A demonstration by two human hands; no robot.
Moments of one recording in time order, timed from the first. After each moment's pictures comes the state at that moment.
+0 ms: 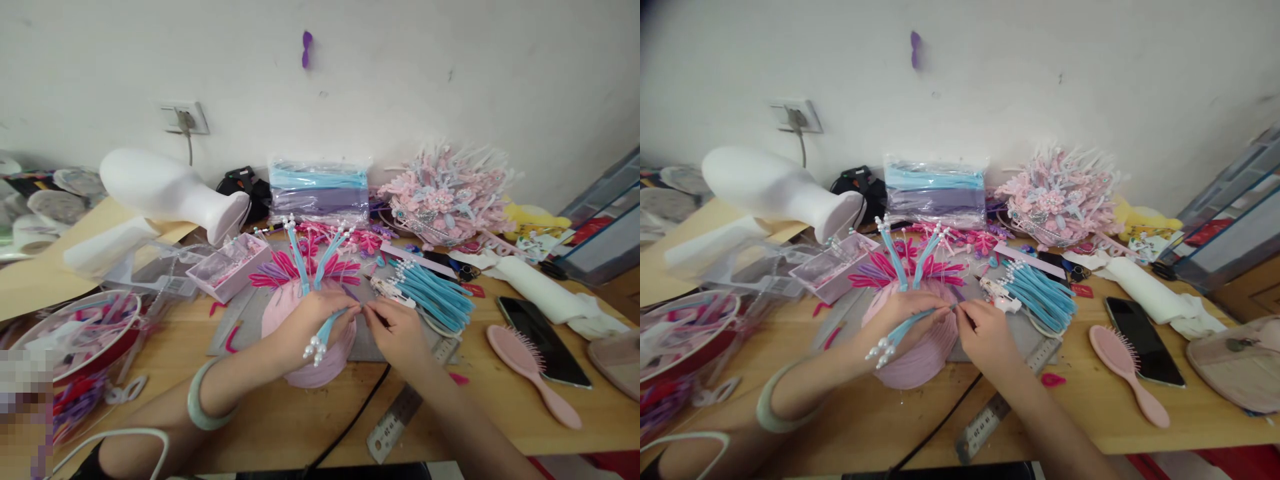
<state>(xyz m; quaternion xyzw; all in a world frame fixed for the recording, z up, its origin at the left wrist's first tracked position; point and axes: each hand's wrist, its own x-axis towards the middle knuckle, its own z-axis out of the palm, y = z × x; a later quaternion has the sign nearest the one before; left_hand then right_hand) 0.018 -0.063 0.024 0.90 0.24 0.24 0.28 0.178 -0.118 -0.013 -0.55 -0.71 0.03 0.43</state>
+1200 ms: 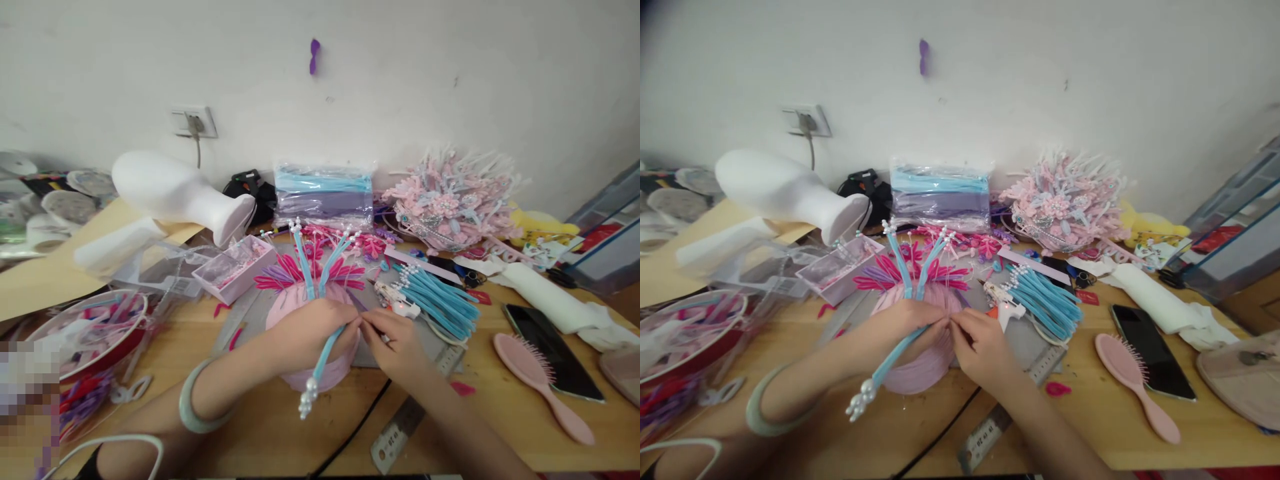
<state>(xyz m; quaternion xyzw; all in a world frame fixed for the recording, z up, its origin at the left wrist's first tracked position) 0.013 -0.060 0.032 0.95 0.20 0.12 0.22 0.171 -0.124 -0.012 -0.50 -0.74 0.12 0.42</state>
